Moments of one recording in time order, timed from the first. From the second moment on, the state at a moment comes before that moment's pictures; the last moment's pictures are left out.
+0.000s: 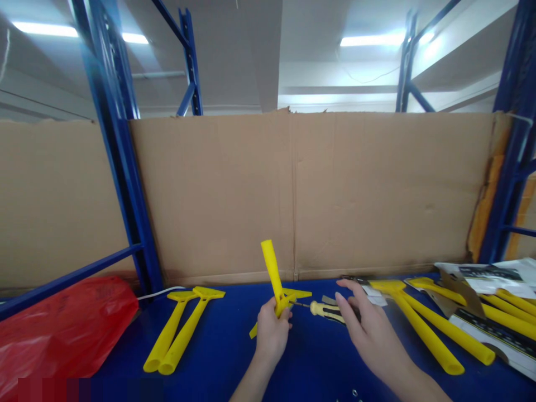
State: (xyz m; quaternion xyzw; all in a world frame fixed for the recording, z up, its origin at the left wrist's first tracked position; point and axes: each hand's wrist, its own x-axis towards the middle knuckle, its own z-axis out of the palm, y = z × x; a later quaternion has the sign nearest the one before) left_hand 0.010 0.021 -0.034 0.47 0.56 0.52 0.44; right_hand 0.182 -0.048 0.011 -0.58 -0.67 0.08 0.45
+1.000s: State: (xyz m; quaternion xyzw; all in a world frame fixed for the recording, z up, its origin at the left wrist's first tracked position) left_hand 0.010 0.020 -0.033 0.45 0.56 0.54 0.44; right_hand 0.184 -0.048 0.009 -0.57 -0.68 0.12 0.45
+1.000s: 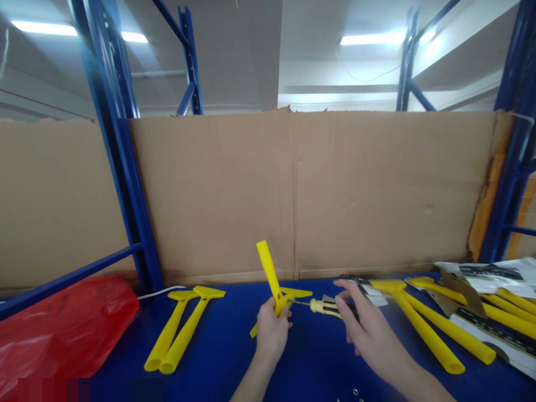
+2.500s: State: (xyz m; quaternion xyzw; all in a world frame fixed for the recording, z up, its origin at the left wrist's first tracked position) left_hand 0.008 0.022 -0.036 0.46 0.56 0.53 0.44; right_hand 0.185 -0.046 0.006 -0.55 -0.69 0.08 0.47
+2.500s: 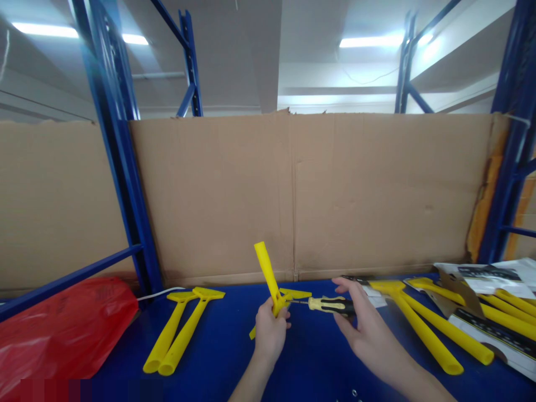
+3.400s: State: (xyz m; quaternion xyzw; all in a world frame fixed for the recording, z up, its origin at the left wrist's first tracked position) left_hand 0.007 0.023 -0.044 0.51 0.54 0.53 0.41; right_hand 0.183 -0.050 0.013 -0.62 -0.71 -0.01 0.35
